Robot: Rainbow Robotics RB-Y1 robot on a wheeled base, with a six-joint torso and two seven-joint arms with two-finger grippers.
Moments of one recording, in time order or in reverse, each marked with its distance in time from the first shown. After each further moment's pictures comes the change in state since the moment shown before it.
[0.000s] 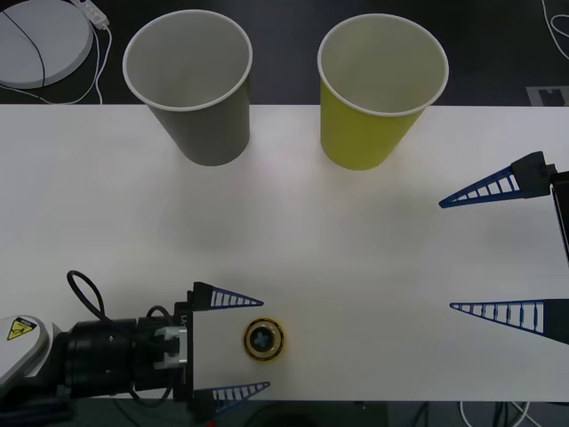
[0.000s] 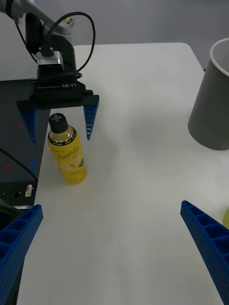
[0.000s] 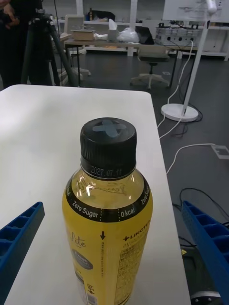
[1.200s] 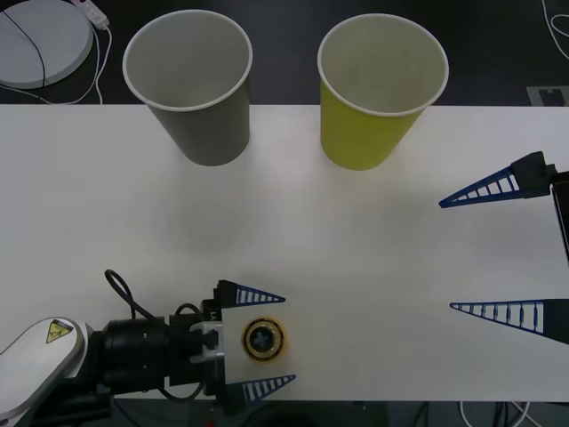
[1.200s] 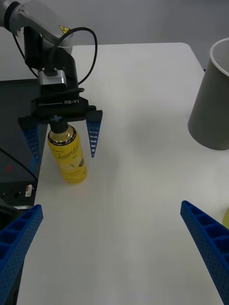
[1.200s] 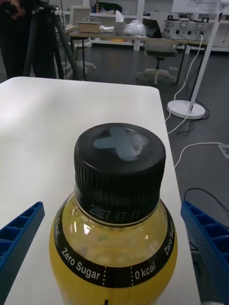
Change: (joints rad) right arm 0.000 0.000 0.000 0.000 0.000 0.000 0.000; left arm -0.012 -0.123 -0.009 0.004 -0.163 0.040 0.093
